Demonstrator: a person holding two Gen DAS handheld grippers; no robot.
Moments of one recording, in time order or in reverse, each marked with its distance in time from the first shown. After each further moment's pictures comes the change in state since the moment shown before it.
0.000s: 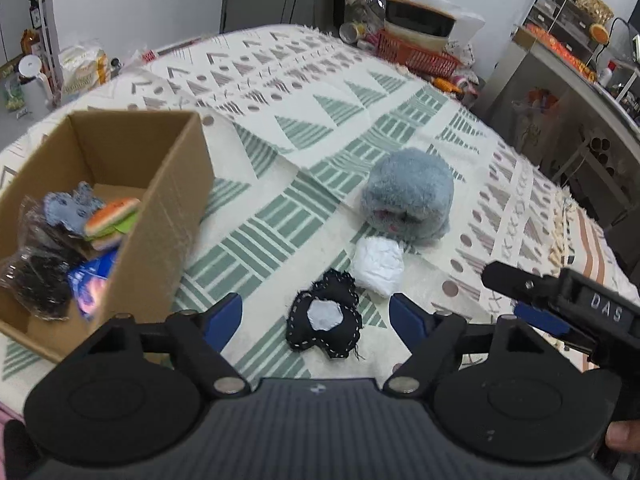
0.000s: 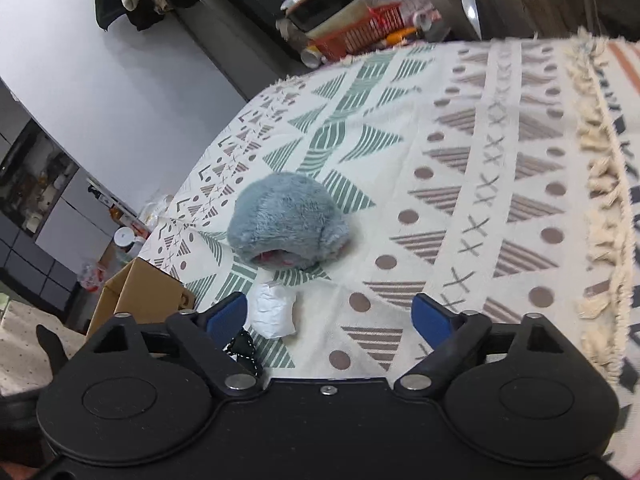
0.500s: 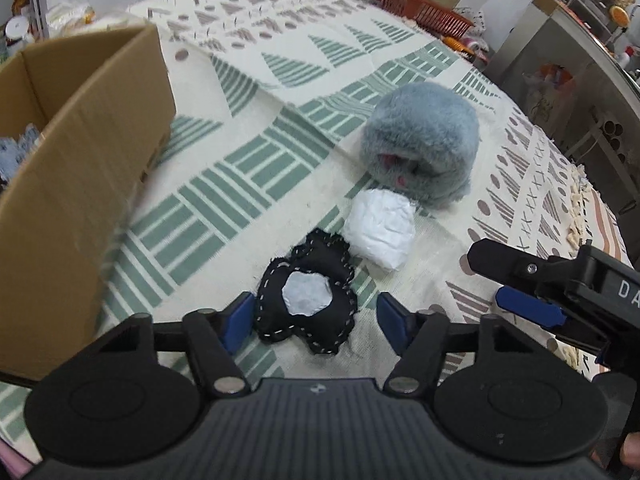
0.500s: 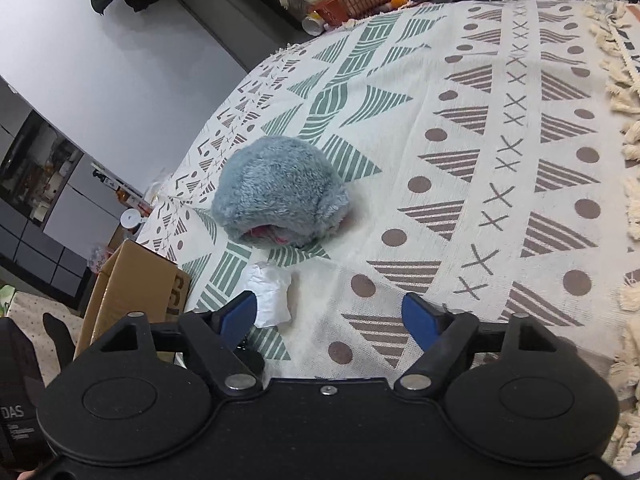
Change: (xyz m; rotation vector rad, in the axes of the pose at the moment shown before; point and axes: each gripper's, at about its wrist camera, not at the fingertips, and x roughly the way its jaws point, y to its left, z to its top) left arm 0.059 -0.002 -0.013 -0.052 0.103 -0.028; right arm 0.033 -0.010 -0.003 0.020 0.087 0.036
